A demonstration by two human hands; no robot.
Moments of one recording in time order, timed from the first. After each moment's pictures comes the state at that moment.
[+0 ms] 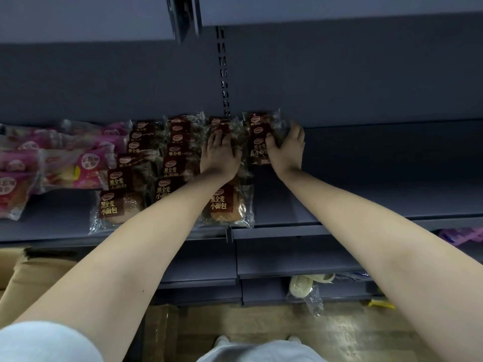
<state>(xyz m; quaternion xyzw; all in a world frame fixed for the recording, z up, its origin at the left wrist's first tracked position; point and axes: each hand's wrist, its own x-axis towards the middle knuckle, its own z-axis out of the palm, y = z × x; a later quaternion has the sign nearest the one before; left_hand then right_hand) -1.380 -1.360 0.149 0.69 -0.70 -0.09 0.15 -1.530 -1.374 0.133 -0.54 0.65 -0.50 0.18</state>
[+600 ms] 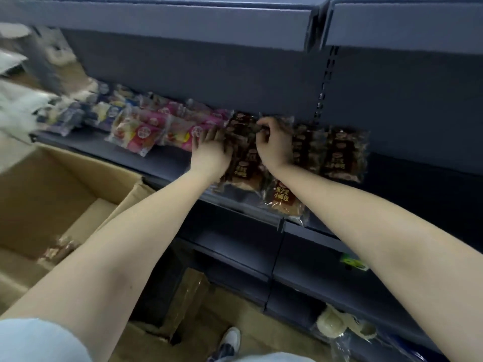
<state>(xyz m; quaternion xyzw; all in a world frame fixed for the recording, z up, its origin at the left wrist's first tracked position) -1.249 -1.255 0.190 0.81 -0.56 0.04 0.18 -1.381 -1.330 0.186 -0.76 0.41 -0.47 0.16</state>
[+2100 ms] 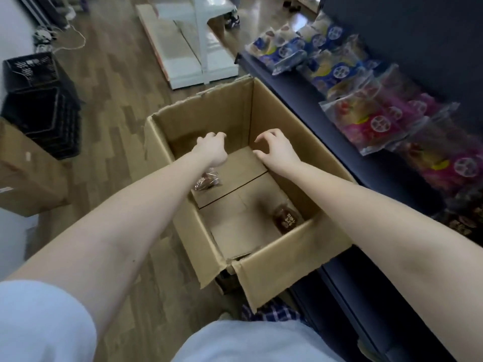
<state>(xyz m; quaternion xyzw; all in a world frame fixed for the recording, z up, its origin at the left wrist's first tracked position) -0.869 -0.994 0.111 0.95 -0.22 -0.18 0.10 -0.963 -1.147 0.108 -0.95 0.12 -0.05 0.27</state>
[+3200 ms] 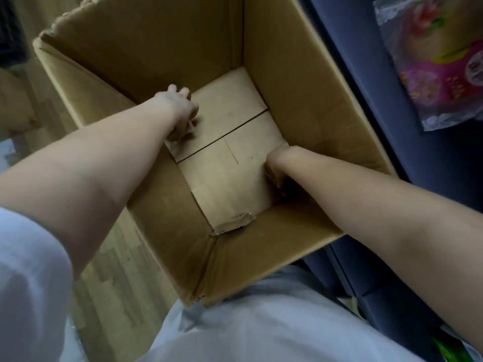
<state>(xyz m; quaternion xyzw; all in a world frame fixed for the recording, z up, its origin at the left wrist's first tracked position) -0.783 -1.011 -0.003 0.84 -0.35 -0.32 -0.28 -0.947 -1.178 -0.017 -0.80 -0.02 0.59 -0.09</state>
